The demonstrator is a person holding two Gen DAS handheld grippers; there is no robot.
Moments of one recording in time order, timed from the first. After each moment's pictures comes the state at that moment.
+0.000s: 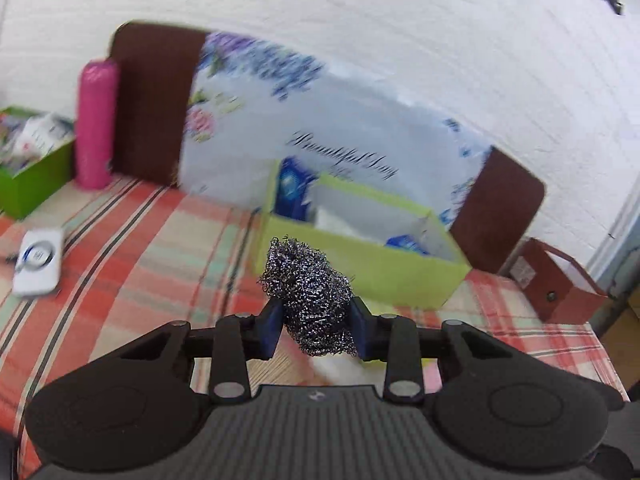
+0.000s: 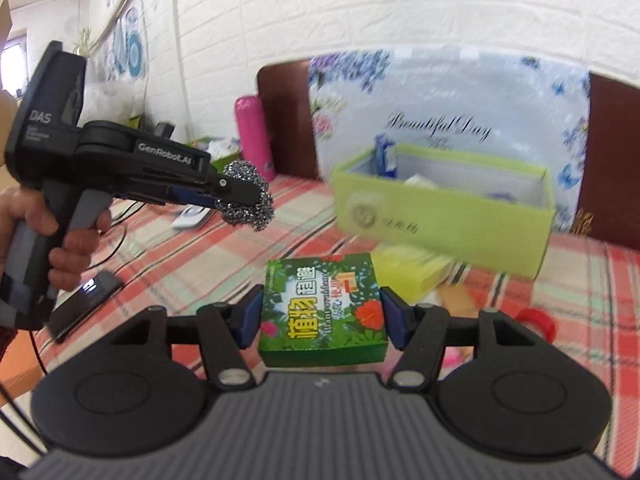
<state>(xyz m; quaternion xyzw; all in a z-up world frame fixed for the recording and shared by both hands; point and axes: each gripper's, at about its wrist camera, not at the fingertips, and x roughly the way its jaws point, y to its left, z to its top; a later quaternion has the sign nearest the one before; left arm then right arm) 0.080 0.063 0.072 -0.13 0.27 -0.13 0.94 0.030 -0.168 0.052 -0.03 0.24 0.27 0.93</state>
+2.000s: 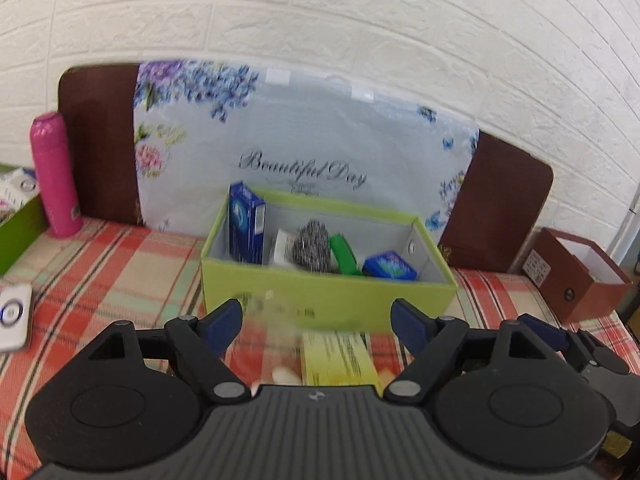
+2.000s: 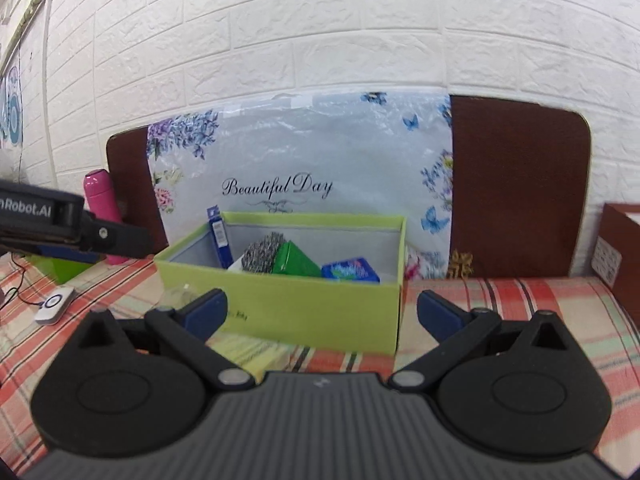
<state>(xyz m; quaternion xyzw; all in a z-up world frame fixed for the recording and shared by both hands) 0.111 -0.010 0.083 -0.08 0.29 -0.10 0.95 0.090 -0.227 0.050 0.03 0.21 0.12 0.97</state>
